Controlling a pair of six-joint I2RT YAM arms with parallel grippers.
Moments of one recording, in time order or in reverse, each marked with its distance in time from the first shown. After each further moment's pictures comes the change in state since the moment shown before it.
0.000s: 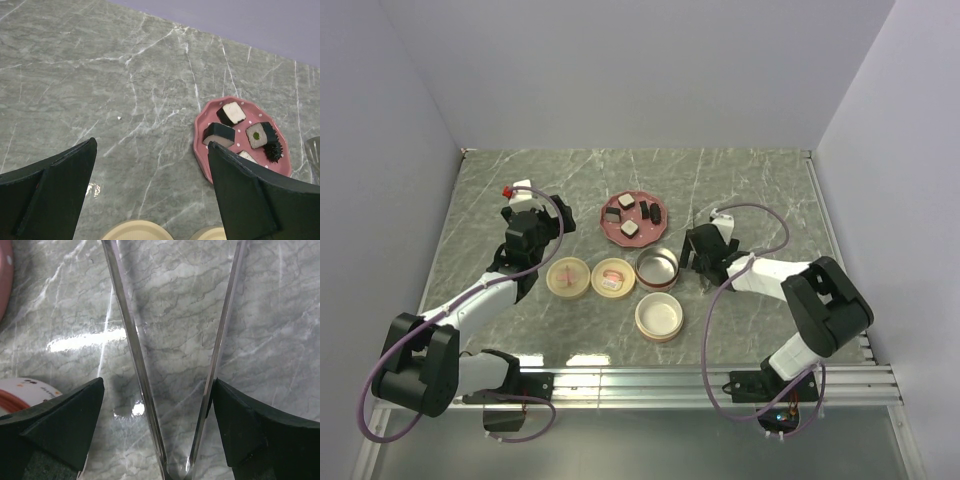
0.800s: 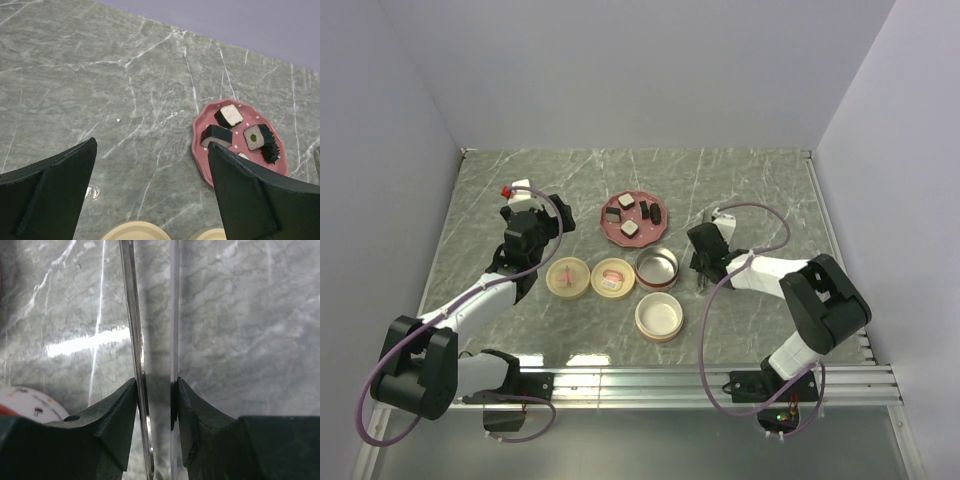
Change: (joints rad) left arm 0.000 -0.014 0.000 0.000 0.000 0.000; right arm -0.004 0.034 0.023 -0.007 0.022 0.032
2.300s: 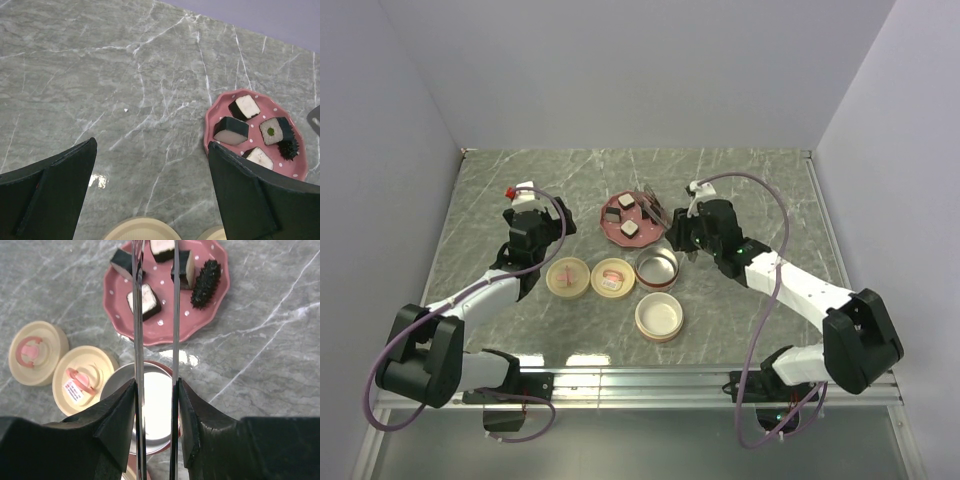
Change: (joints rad) left arm 0.000 0.060 0.001 -0.002 -0.018 0.000; right arm 0.018 -0.266 0.108 0.043 -0.476 -0.364
